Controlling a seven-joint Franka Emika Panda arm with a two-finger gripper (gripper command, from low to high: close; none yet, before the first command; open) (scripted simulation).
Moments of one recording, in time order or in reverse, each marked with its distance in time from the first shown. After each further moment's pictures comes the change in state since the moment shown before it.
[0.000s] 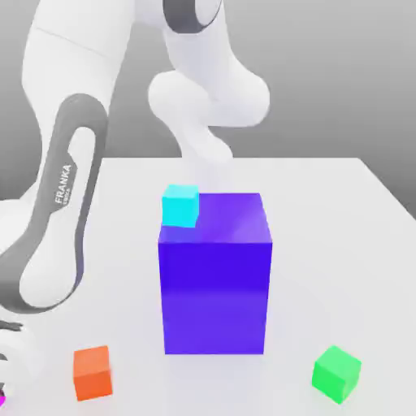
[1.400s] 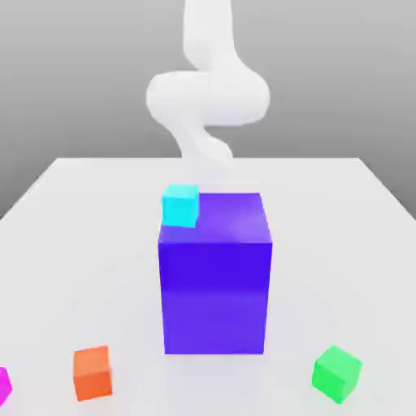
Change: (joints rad) arm 0.245 -1.327 0.292 -0.185 -0.402 -0.341 0.682
